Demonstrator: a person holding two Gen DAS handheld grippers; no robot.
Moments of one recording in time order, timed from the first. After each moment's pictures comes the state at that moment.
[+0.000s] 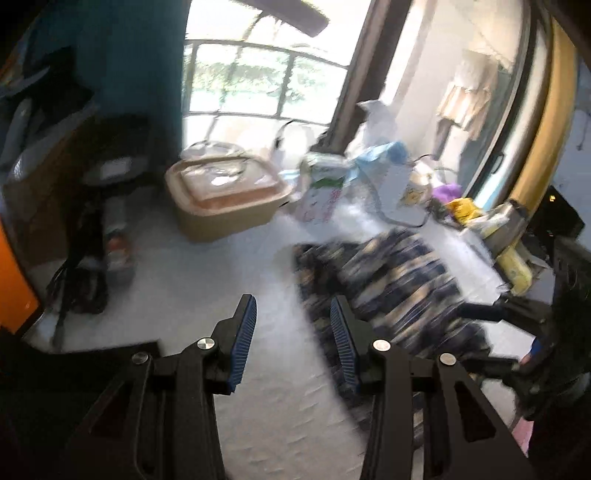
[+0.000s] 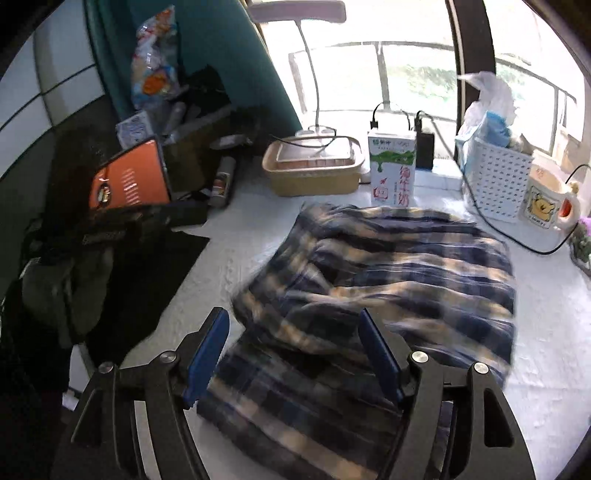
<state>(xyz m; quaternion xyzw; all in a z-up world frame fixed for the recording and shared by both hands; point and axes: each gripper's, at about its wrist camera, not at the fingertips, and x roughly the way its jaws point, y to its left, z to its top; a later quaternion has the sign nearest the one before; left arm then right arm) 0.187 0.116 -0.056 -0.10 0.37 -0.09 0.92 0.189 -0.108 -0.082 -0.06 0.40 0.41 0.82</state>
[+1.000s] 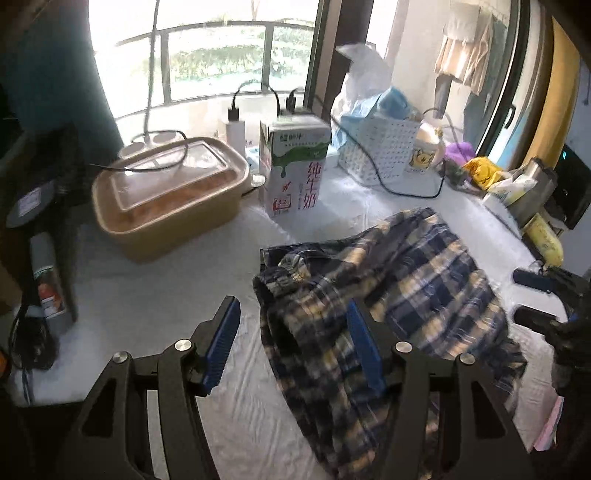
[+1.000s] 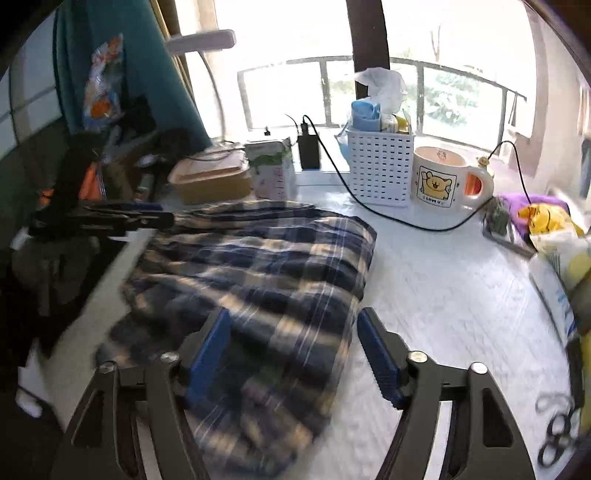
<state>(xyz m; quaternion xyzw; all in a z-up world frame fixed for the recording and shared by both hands) 0.274 0.063 -0.101 -0.03 0.43 -0.08 0.90 0.236 -0.213 -0.101 -0.07 0.38 0.31 0.87</state>
